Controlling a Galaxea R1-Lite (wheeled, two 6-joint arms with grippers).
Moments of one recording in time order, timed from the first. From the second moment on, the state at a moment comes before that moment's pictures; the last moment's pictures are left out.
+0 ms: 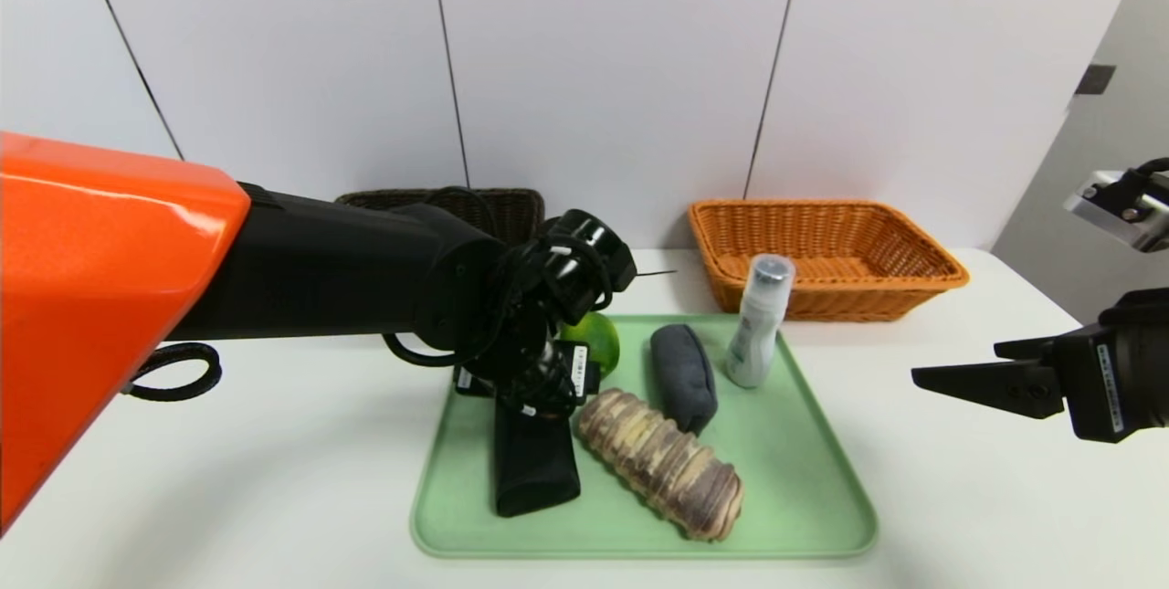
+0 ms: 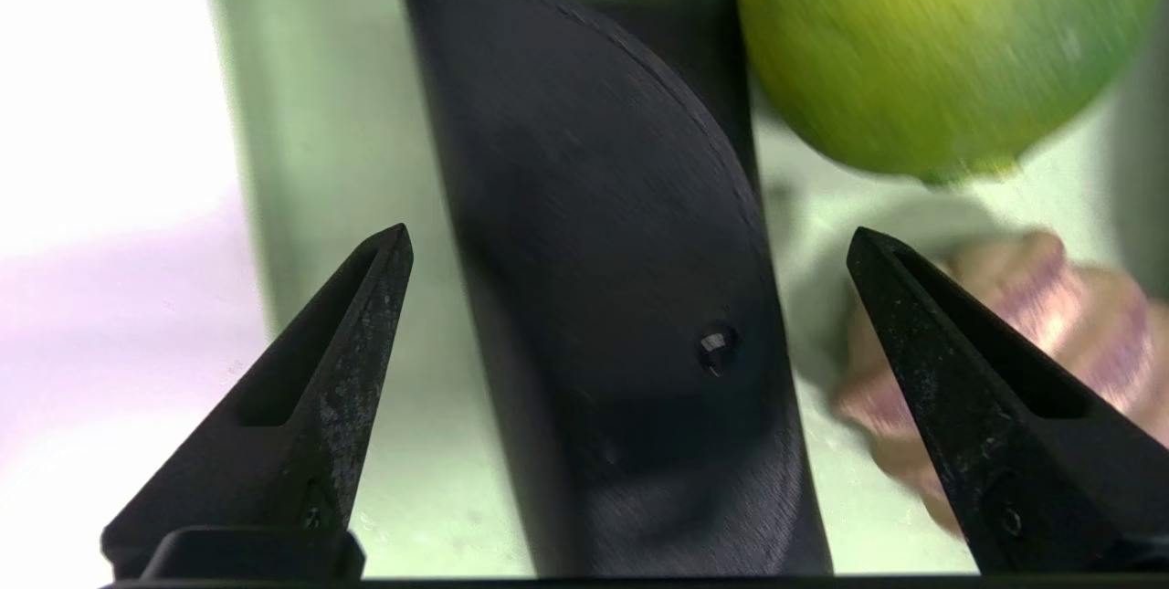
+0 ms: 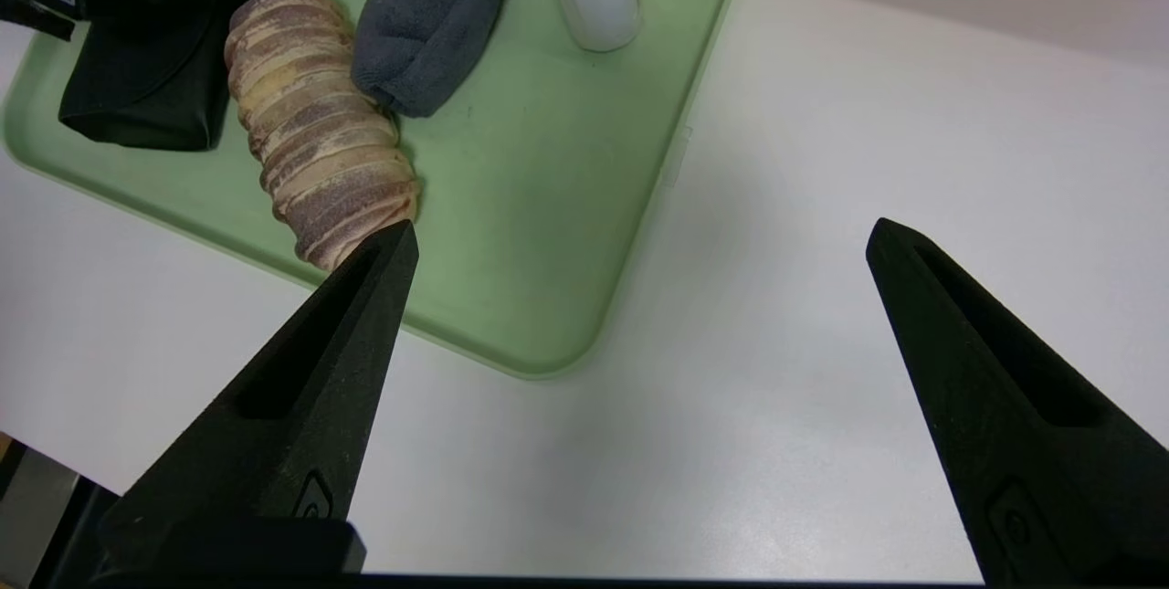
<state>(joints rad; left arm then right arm) -0.76 2.04 -1.55 0.53 0.39 -0.58 0.22 1.23 -0.94 0.37 0.20 0.00</state>
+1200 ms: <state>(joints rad) -0.75 2.10 -1.54 0.54 0.39 -0.63 0.21 1.21 -0.90 0.37 0.21 0.00</state>
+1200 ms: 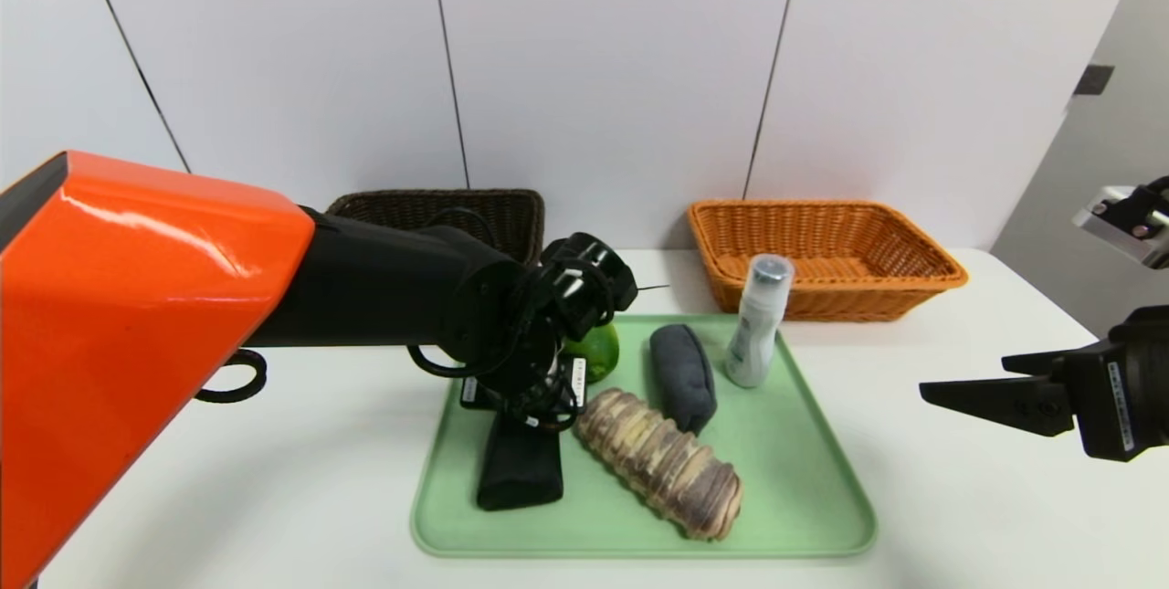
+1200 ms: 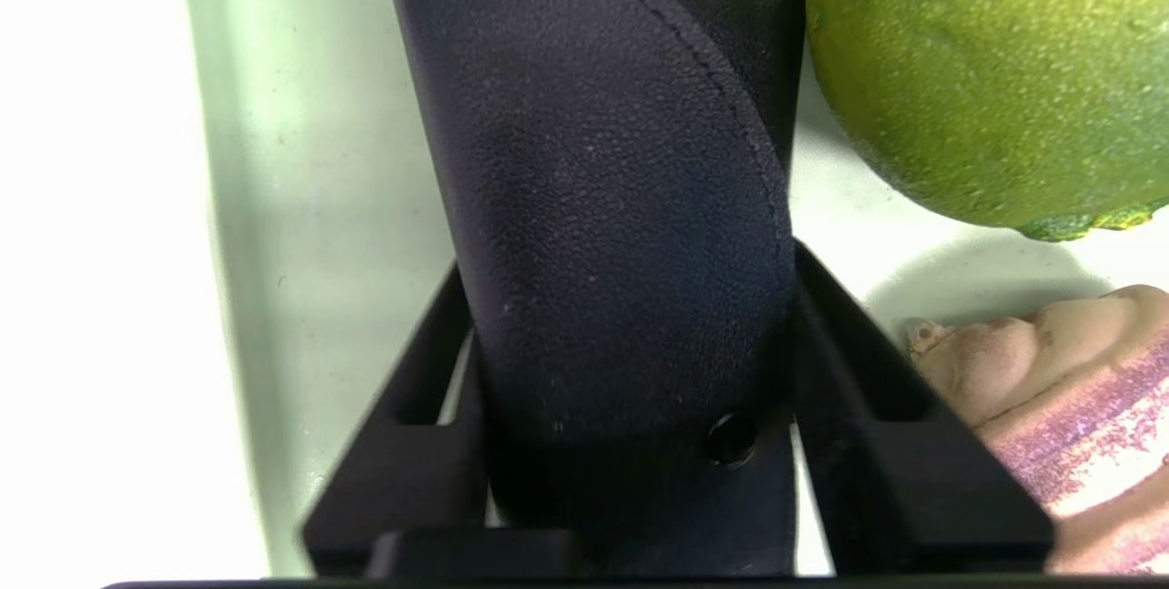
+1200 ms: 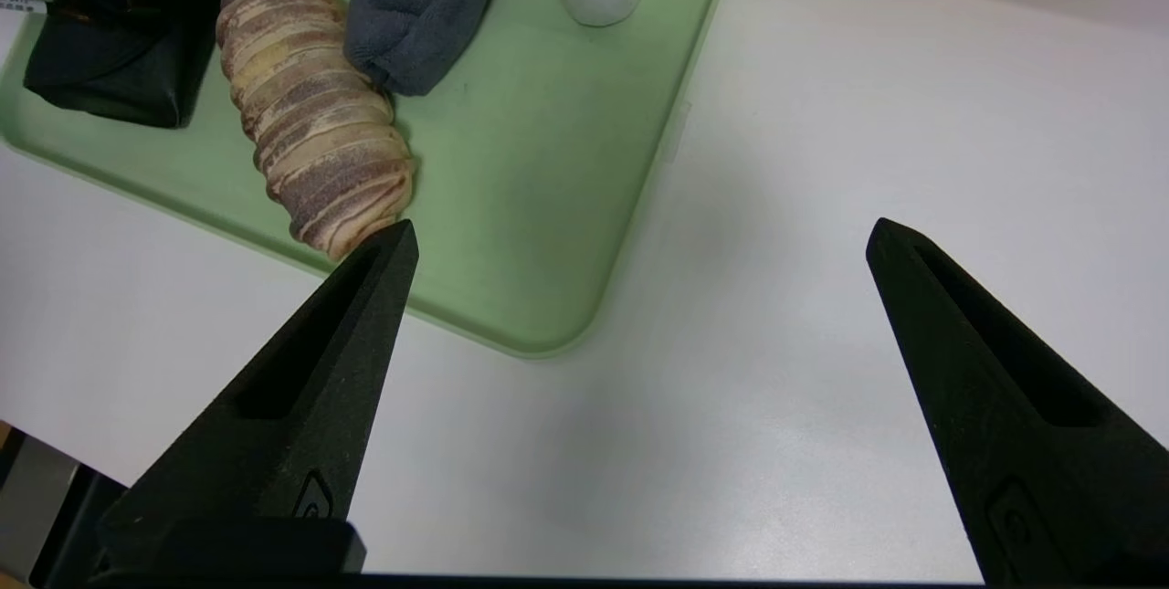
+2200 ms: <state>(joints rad) -0.73 1.80 -1.54 0.66 0.39 -0.61 0.21 1.21 -0.90 0.37 0.22 0.00</state>
